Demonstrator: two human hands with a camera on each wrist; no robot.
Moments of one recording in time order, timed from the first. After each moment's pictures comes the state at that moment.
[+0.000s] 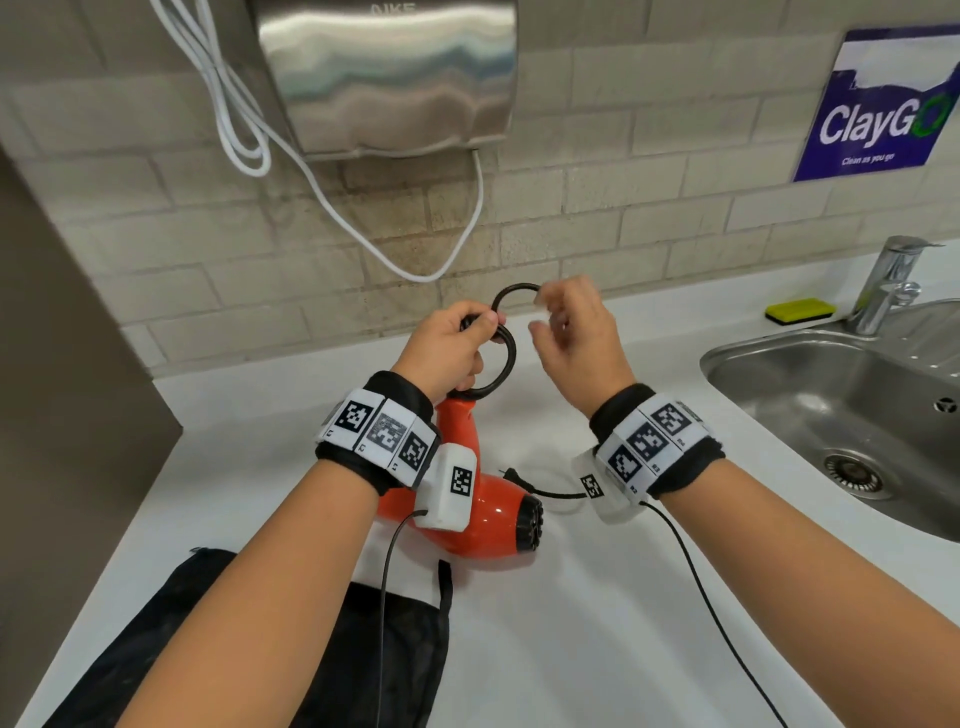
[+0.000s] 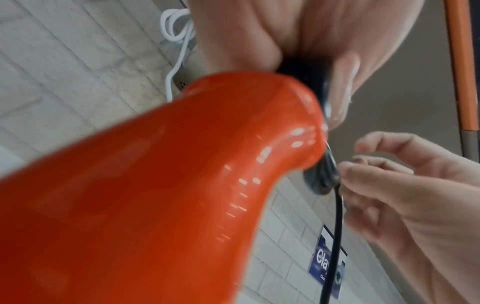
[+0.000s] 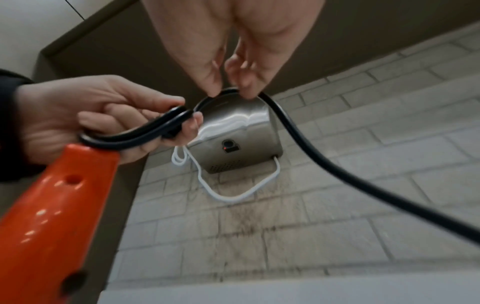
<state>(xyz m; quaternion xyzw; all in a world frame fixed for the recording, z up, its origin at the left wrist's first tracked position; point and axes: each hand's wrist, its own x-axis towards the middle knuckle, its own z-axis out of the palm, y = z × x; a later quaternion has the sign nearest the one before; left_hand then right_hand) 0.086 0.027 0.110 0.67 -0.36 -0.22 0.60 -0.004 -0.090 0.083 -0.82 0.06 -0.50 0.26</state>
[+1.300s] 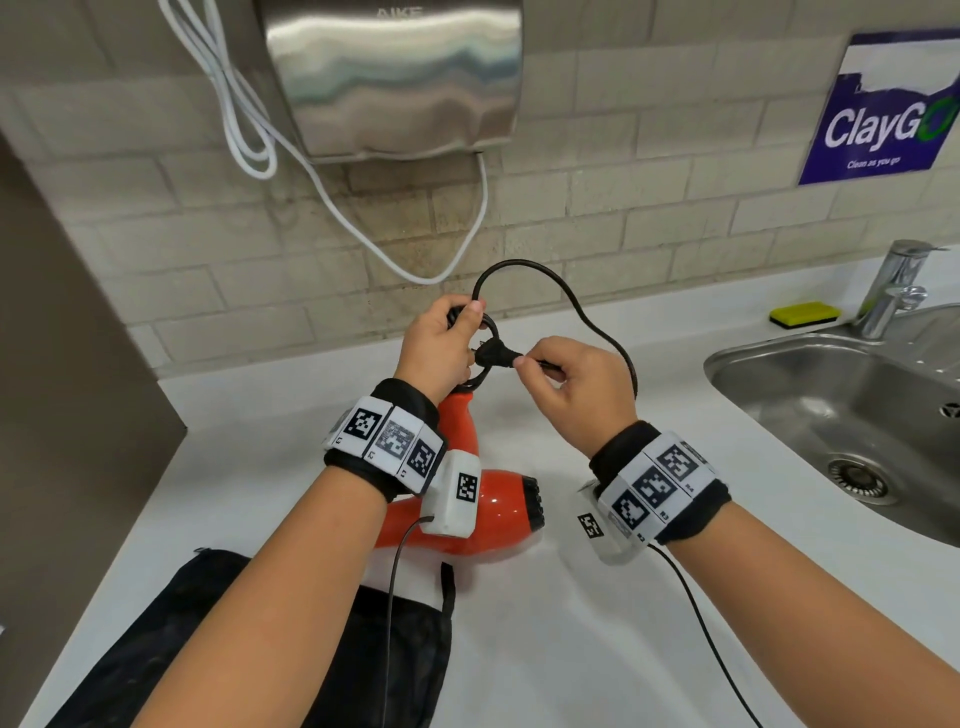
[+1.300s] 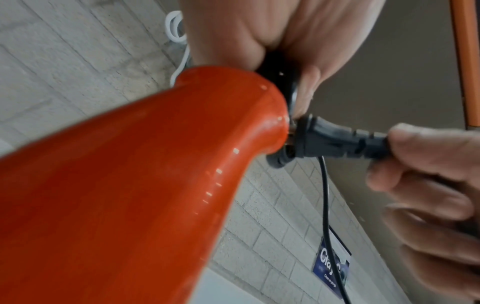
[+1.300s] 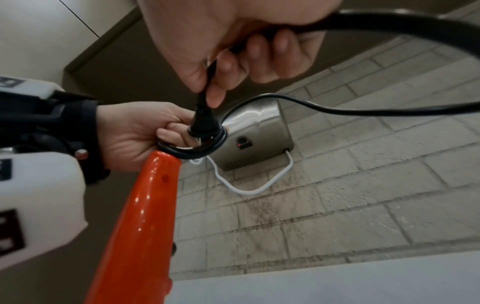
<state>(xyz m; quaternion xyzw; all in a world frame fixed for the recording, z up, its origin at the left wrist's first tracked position) 0.095 0.023 0.102 0.68 -0.31 -0.13 0.65 -0.020 -0.066 0.069 -0.85 0.13 -0.47 0.20</state>
